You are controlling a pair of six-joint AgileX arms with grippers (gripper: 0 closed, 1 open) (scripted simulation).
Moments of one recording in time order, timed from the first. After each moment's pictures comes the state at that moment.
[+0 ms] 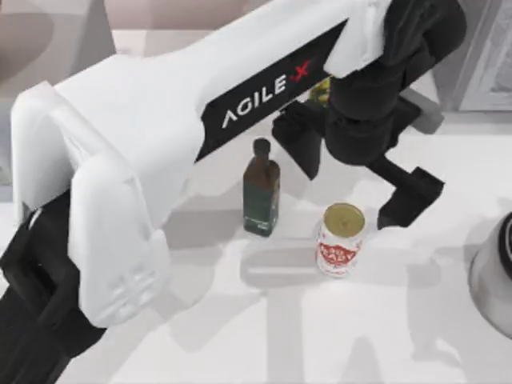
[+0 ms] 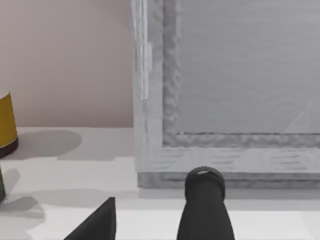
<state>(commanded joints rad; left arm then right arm) -0.88 2.43 2.43 -1.52 0.01 -0.06 0.00 0.00 0.00 0.00 0.00 0.00</state>
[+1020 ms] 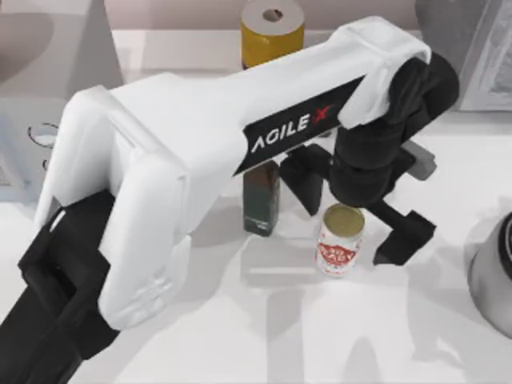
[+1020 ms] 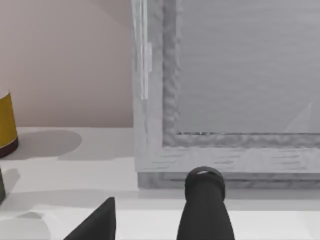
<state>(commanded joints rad) -0.89 2.48 2.26 -1.35 0.01 -0.07 0.00 0.00 0.00 0.00 0.00 0.00</state>
